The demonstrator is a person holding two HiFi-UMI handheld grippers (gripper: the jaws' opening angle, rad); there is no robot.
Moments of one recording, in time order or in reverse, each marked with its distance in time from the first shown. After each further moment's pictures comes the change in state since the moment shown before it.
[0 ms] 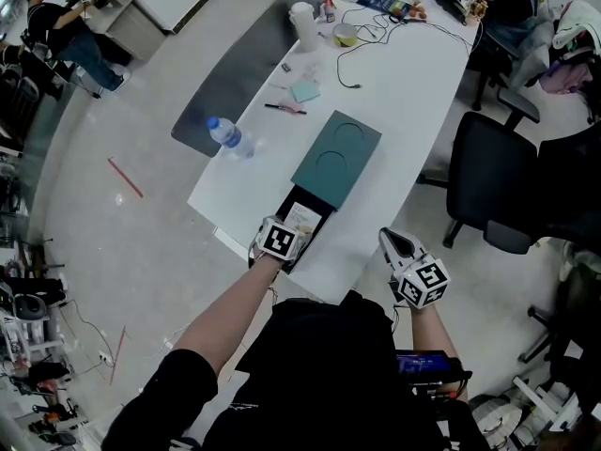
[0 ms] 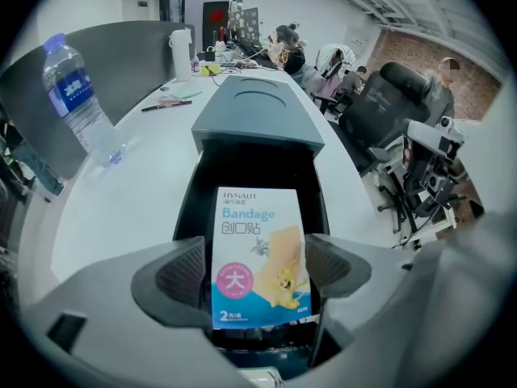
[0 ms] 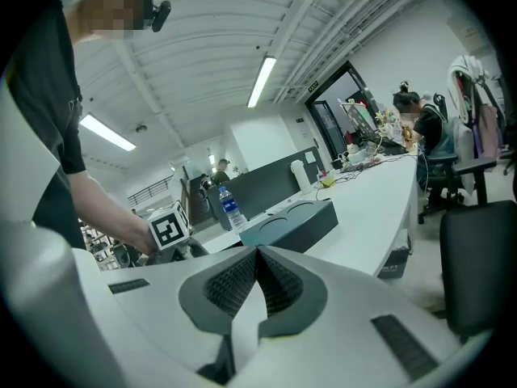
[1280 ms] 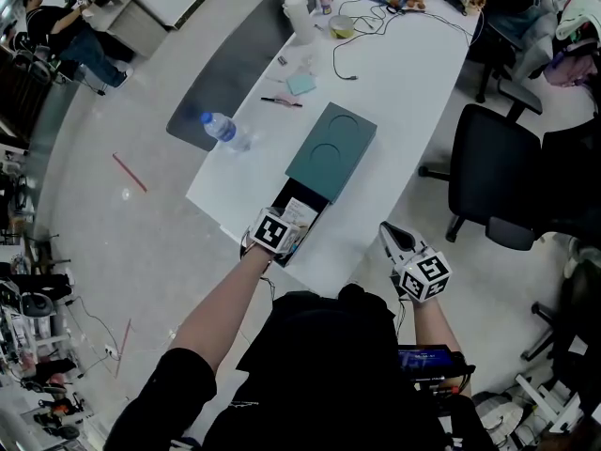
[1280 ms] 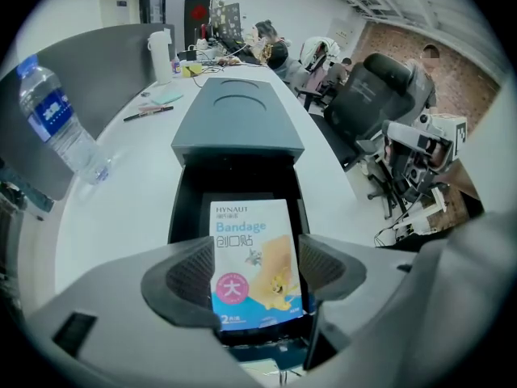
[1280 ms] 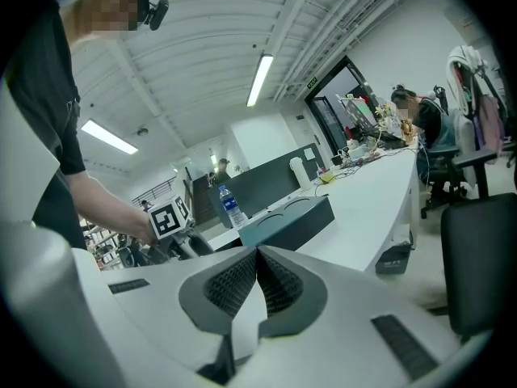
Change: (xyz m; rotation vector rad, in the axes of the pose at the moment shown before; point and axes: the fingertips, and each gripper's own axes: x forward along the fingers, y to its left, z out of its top) left arm -0.013 -0.013 0.011 0.100 0.017 -0.048; right arm -0.010 -0.010 -0.006 0.025 0.014 0.031
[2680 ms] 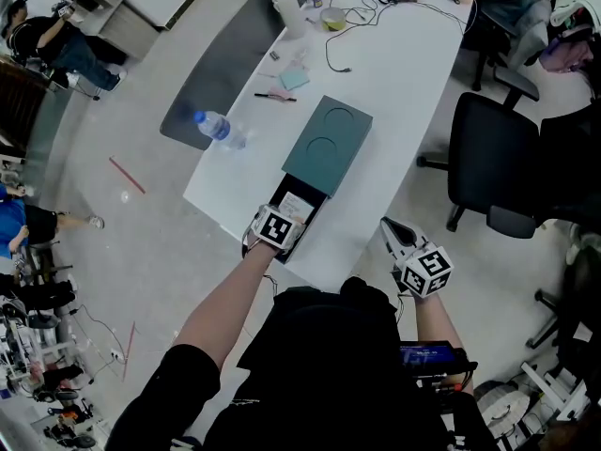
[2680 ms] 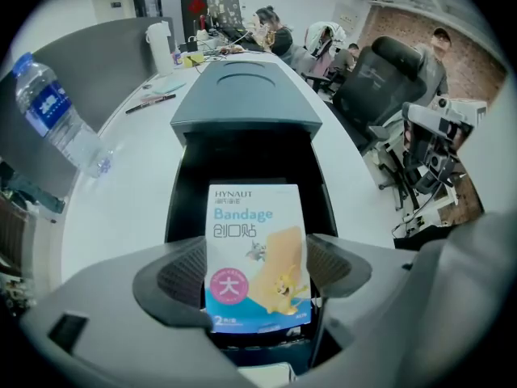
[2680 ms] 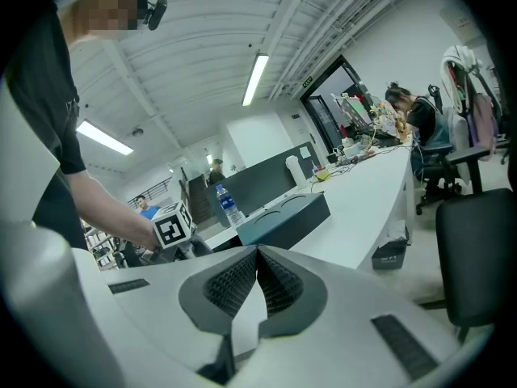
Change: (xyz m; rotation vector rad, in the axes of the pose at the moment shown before) left arm 0.018 0.017 -0.024 -0.009 0.123 0.085; right arm -0.002 -0.004 -0.006 0.021 0.005 -0.027
